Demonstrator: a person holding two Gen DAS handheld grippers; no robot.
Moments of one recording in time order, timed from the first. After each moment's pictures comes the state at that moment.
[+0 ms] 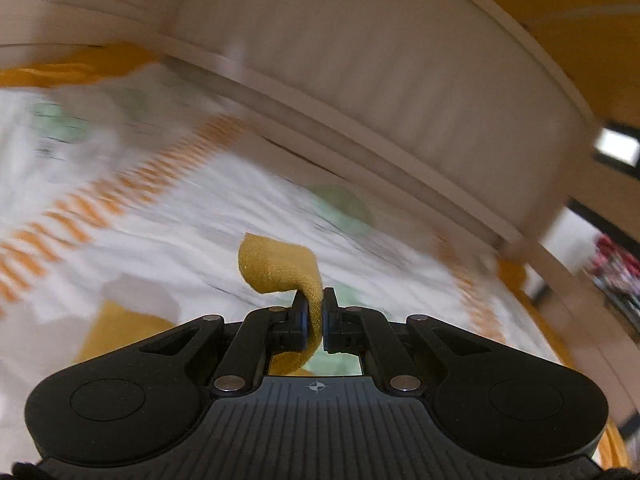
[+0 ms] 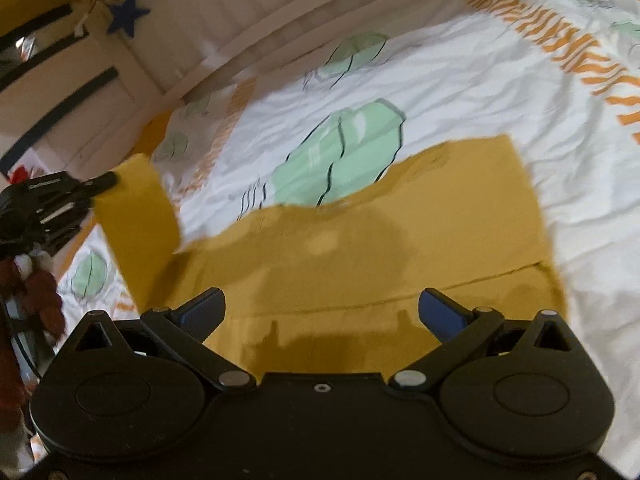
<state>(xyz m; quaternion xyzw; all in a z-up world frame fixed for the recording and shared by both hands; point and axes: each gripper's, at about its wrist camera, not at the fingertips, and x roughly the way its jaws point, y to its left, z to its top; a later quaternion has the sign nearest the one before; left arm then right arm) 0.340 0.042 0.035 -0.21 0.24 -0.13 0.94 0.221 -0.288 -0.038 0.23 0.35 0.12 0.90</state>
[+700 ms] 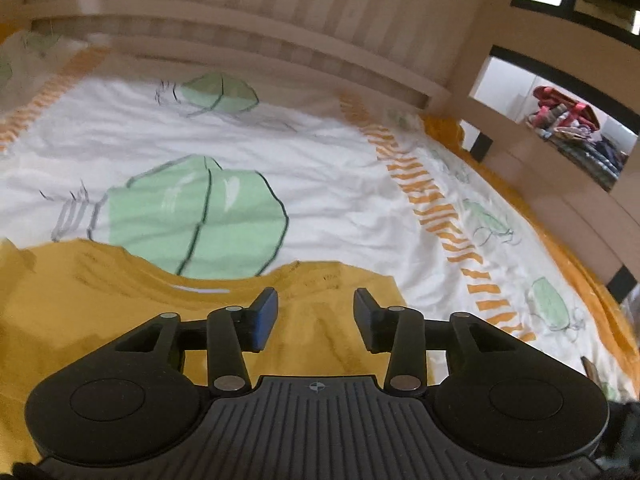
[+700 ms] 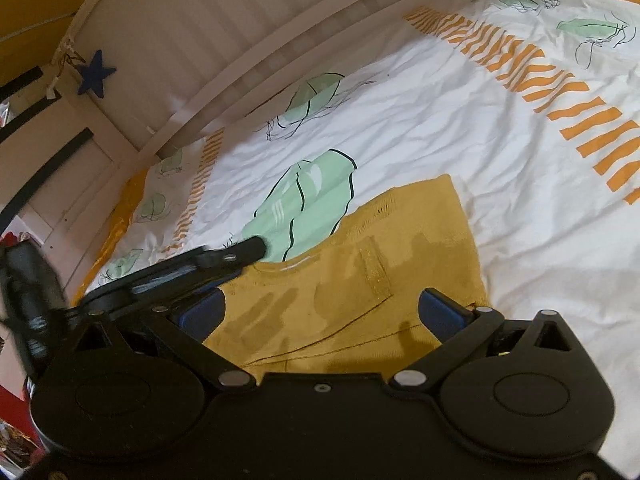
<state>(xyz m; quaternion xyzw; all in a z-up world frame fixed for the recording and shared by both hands) 0.332 -0.099 -0.025 -0.08 0.33 -0.25 0.91 0.217 -0.334 -0.025 0.28 0.32 0.07 0.90</state>
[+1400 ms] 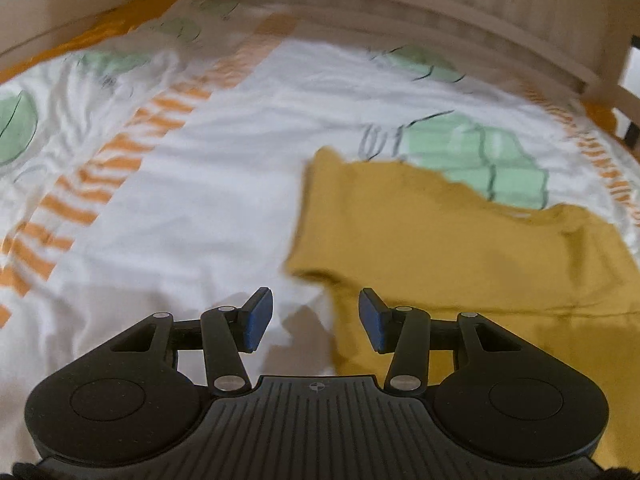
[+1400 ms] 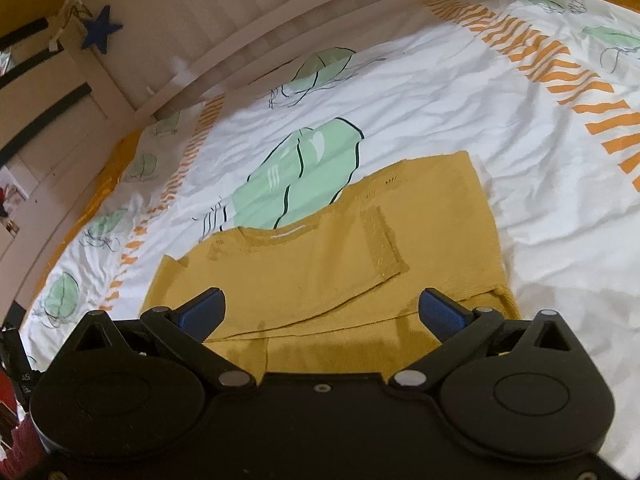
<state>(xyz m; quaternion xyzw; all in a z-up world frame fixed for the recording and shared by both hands) 0.318 0.083 -0.089 -0.04 0.39 -0.03 0.92 0.234 -0.306 -0.050 0.22 0.35 0.08 0.91</state>
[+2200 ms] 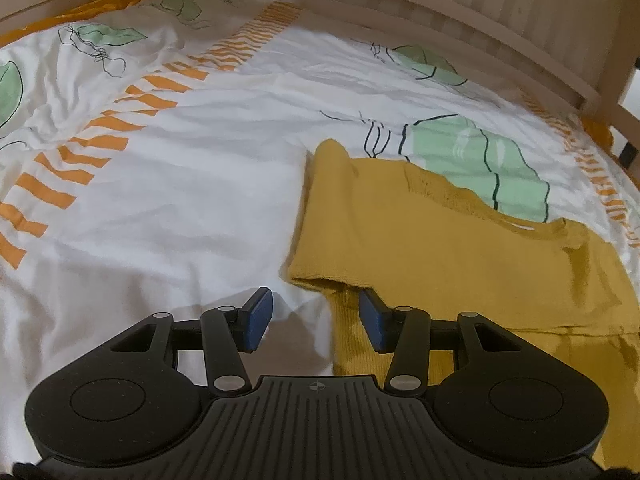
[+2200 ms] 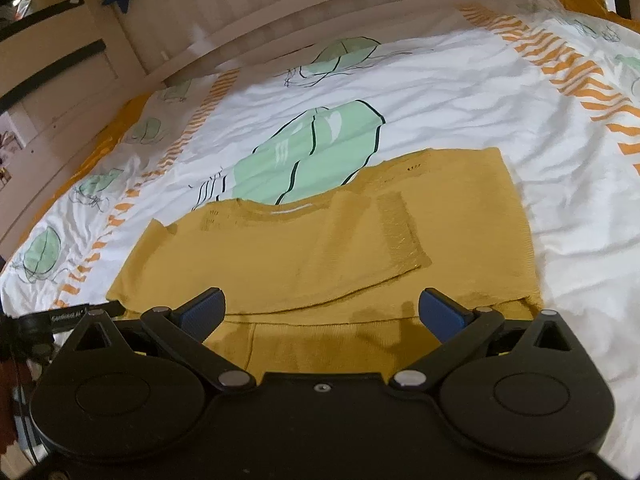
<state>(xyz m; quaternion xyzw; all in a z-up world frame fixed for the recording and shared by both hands) 0.337 0.093 -0.103 -0.08 0.39 -0.05 0.92 0.244 -0.280 -0.070 0.15 0.35 0.10 0.92</state>
